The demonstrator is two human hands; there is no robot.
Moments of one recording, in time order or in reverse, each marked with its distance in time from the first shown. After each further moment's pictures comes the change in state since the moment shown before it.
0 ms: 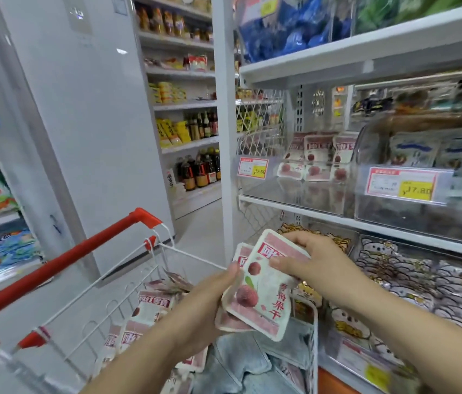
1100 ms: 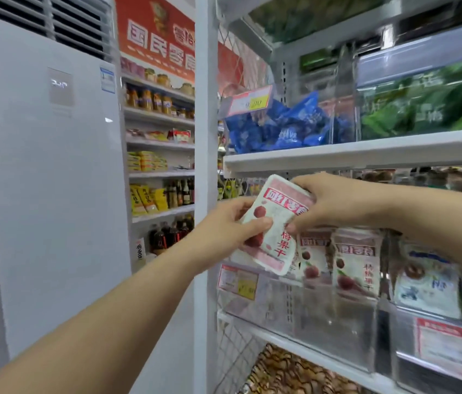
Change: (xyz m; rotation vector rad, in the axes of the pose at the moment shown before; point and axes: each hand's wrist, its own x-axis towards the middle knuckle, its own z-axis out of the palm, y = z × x) left_hand 0.166 0.236 0.027 0.677 0.033 0.644; right_hand 0.193 -0.138 -0.147 -0.622 -0.072 -0.168
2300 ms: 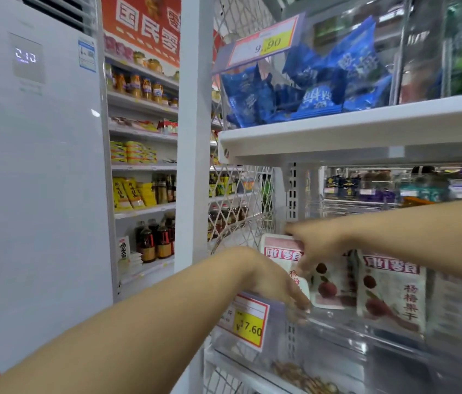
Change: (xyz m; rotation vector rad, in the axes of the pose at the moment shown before) left_hand 0.094 -0.069 0.039 0.964 -0.915 -0.345; right_hand 0.117 0.093 0.063 -0.595 -0.339 0.213
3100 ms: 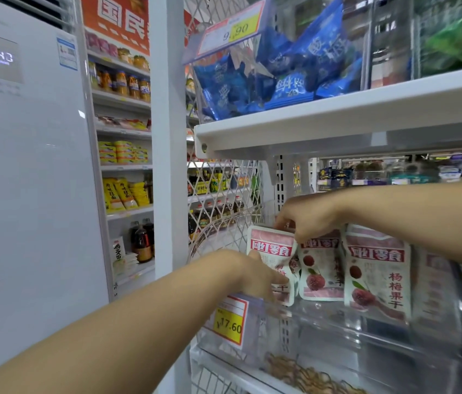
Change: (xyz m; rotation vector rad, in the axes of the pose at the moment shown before) left_hand 0.018 0.001 0.006 0.198 0.081 -0.151; right_hand -0.005 0.013 -0.020 0.069 0.018 -0.018
